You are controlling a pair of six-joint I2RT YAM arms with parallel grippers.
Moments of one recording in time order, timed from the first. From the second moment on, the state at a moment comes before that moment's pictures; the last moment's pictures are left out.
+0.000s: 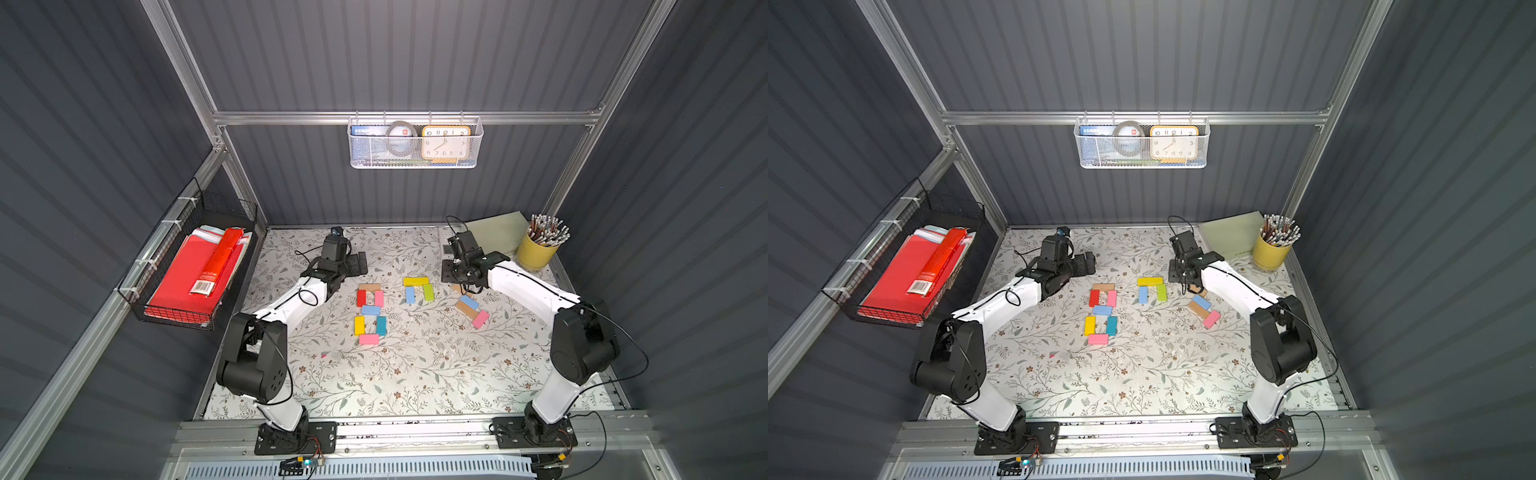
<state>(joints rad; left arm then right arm) -0.29 1.65 1.14 -0.12 -0.09 -0.31 0.52 1.76 1.35 -0.56 0.13 0.44</state>
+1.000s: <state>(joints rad) -0.29 1.63 1.13 -0.12 -0.09 -0.30 0.68 2.29 1.86 -0.64 0.26 0.42</state>
